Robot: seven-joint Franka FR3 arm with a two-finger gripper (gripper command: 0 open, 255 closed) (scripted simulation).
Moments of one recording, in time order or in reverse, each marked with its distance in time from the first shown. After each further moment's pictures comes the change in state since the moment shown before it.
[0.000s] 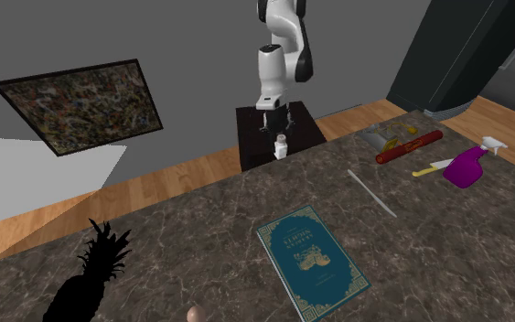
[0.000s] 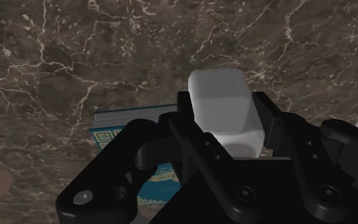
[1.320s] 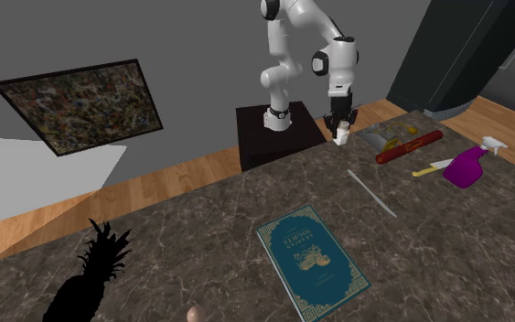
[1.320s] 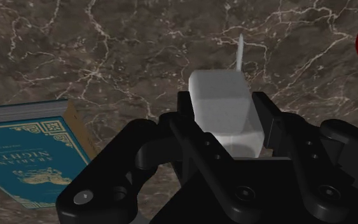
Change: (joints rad) arm 0.105 -0.145 0.404 -0.185 -0.179 0.071 0.625
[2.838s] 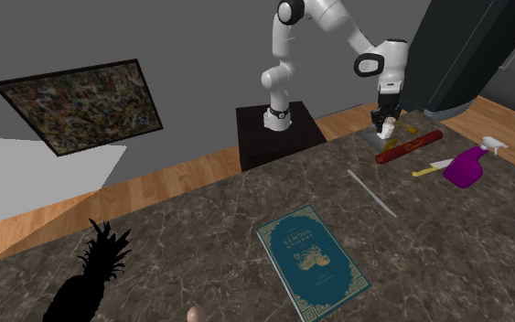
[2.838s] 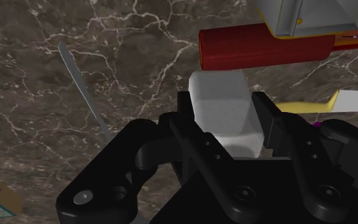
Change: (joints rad) arm 0.115 0.228 0.314 0.176 -0.149 0.013 0.535
